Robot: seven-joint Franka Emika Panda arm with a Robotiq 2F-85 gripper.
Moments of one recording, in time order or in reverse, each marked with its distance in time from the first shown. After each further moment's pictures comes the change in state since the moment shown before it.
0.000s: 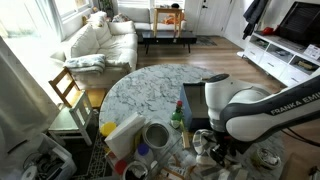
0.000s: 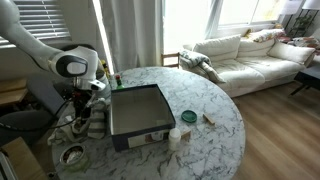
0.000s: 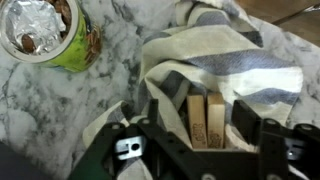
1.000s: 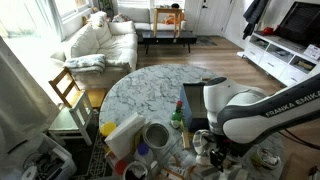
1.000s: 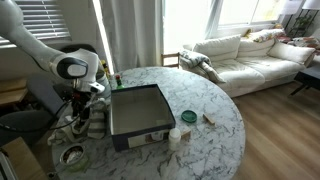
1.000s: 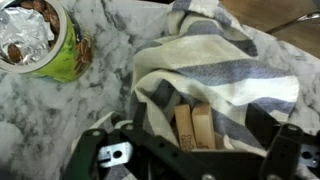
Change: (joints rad) arm 0.000 0.027 0.009 0.004 0.031 -0.010 -0.009
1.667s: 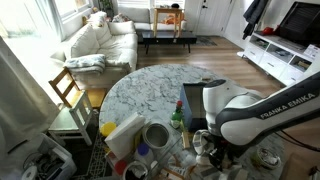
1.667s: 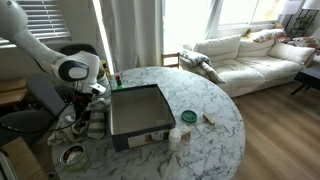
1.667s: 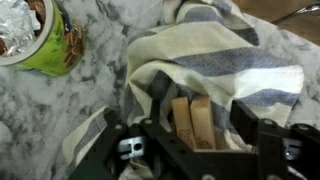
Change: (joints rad) arm -0.001 0.031 -0.001 0.003 0.010 0.049 -0.002
